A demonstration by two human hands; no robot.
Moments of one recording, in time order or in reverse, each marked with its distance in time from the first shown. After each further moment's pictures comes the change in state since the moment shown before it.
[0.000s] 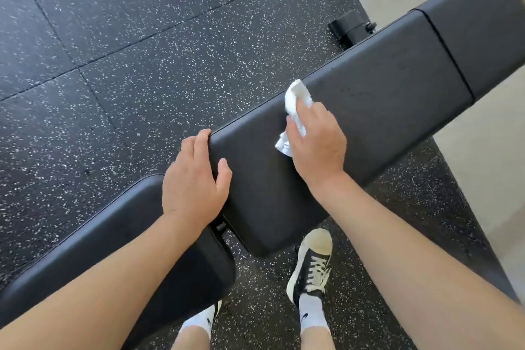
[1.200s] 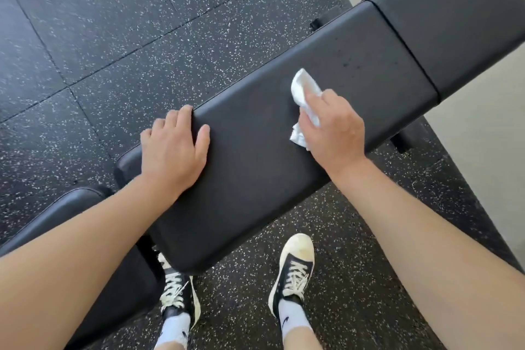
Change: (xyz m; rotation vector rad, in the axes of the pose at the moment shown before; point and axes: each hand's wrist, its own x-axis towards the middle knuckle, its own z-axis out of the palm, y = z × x) left_hand 0.066 0.113 0.034 0.295 0.049 0.013; right_hand 0.051 0.169 -0.037 -0.012 0.077 -0.092
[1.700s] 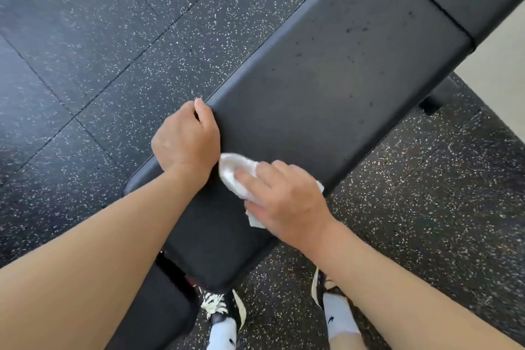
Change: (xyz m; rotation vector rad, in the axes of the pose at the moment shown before) left_hand 0.049 0.031 0.016 -0.058 0.083 -0.252; right_hand -0.100 -0.084 0.020 0.173 -0.056 -0.317
